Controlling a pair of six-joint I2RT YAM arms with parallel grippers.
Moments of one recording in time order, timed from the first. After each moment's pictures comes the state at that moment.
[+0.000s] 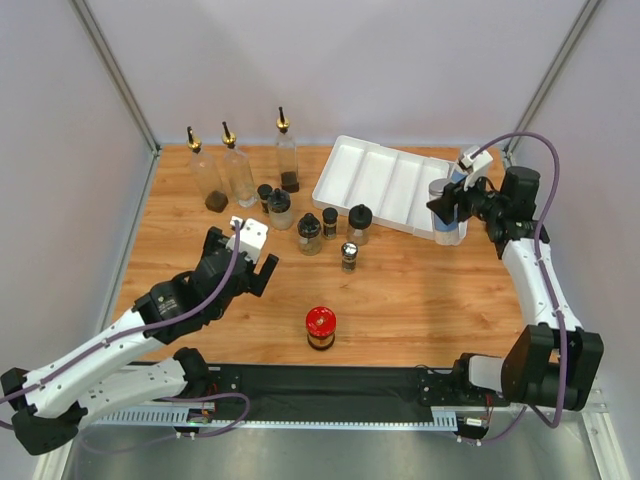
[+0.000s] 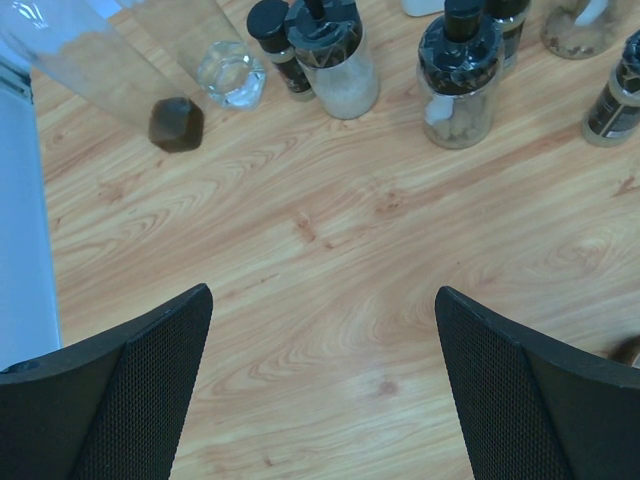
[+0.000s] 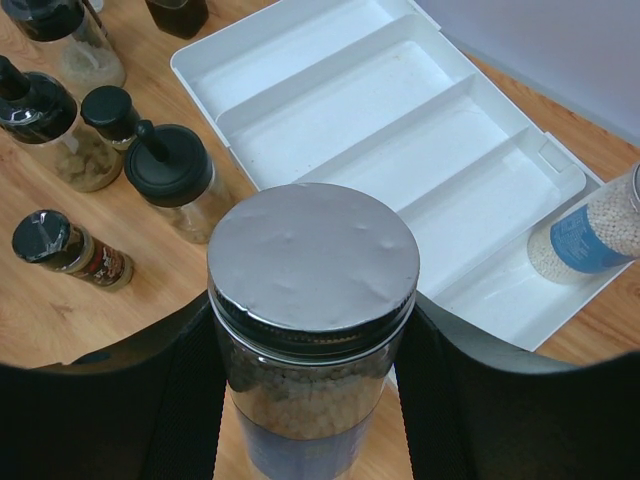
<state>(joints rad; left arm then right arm) -0.94 0.77 0.87 -0.64 -0.64 -0.05 -0.13 1.26 1.01 -0.20 -0.73 -0.33</state>
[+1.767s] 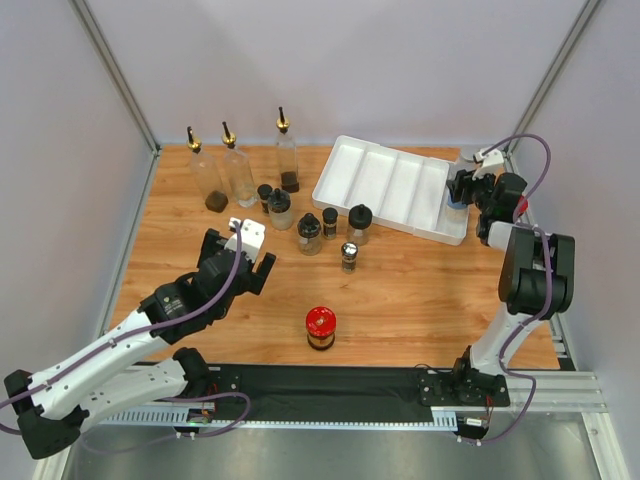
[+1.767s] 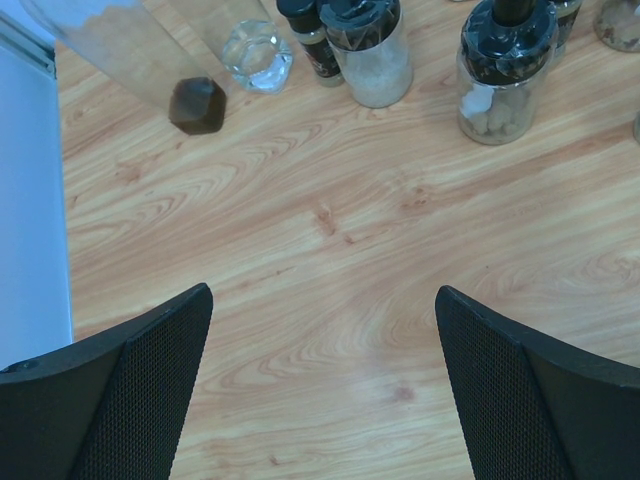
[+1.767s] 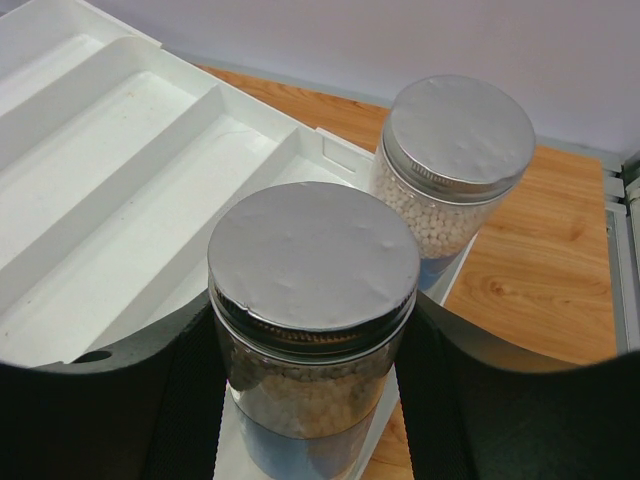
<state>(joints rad) -0.91 0.77 0.80 -0.59 -0.69 -0.05 -0.23 1.81 0.97 0.66 -0.47 -0.14</state>
